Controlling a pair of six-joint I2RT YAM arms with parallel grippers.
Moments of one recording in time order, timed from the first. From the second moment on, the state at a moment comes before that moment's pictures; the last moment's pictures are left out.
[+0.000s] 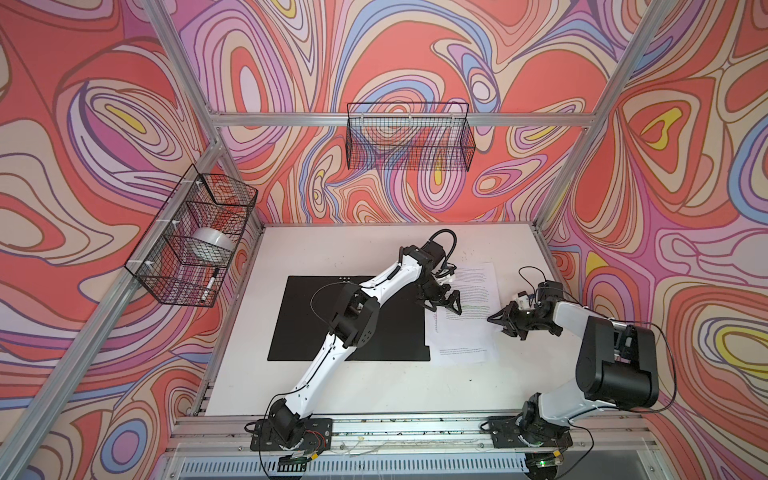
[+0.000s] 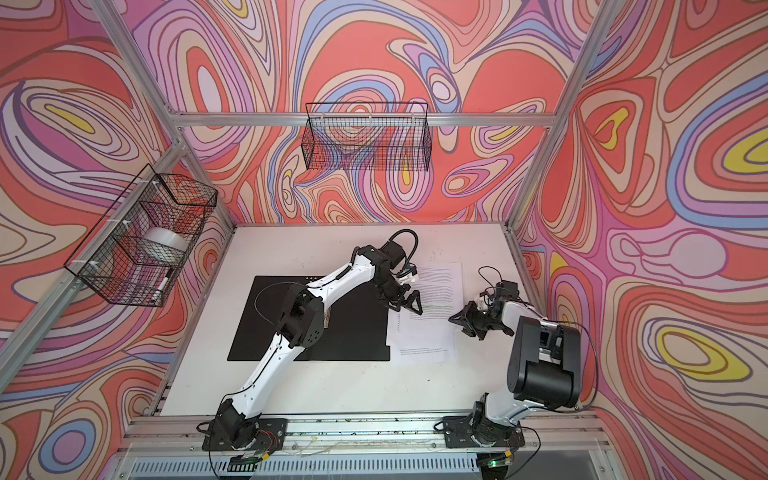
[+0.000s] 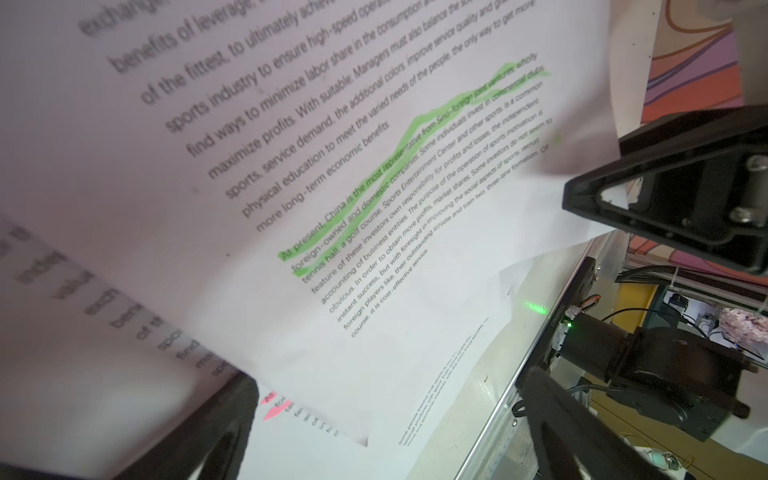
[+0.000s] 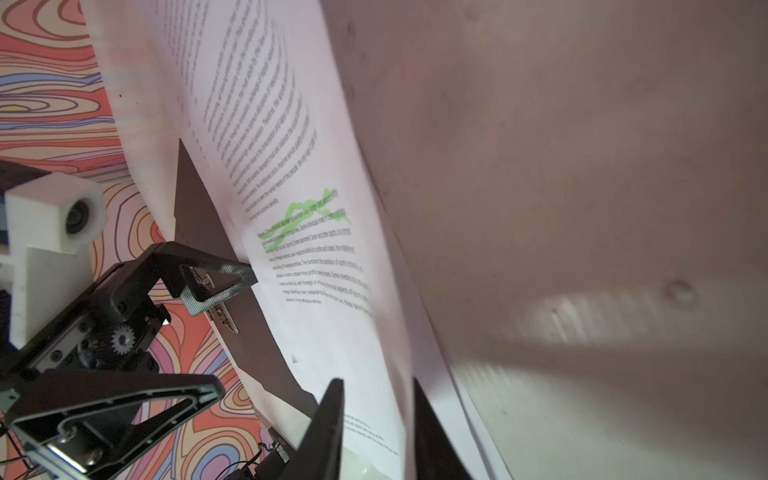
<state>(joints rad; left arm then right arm) -0.72 2.59 2.38 -1.16 0.68 -0.21 -0.30 1.56 0.75 -0.52 -0.76 0.42</state>
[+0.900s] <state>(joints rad) -0.26 2.00 2.36 -1.20 0.56 -0.13 0.12 1.51 1.17 -0.52 -0.83 0.53</state>
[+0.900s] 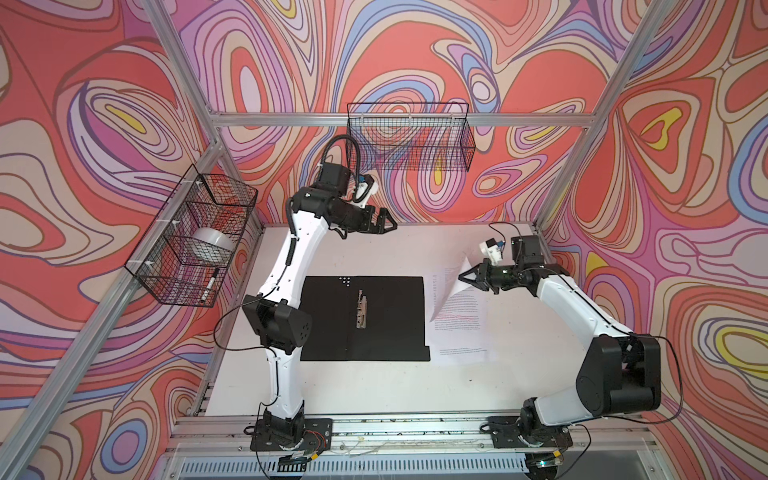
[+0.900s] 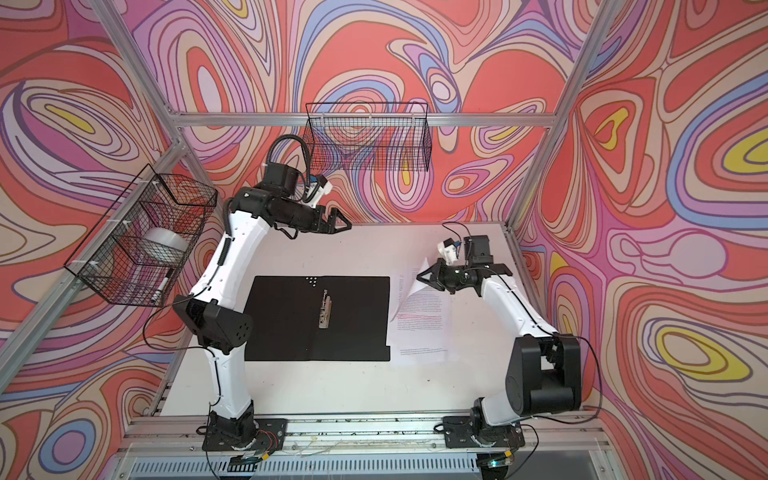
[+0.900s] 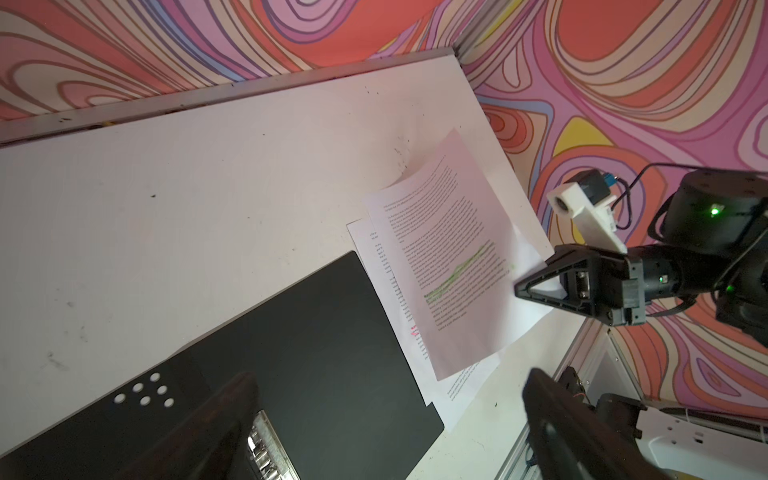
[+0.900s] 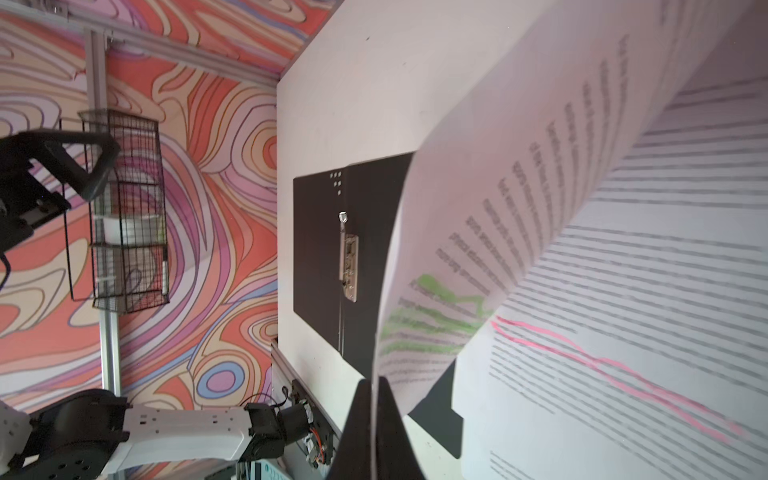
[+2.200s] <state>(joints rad) -0.11 1.98 2.26 -1.19 0.64 -0.19 0.46 1.30 0.78 -0.20 -0.51 0.95</state>
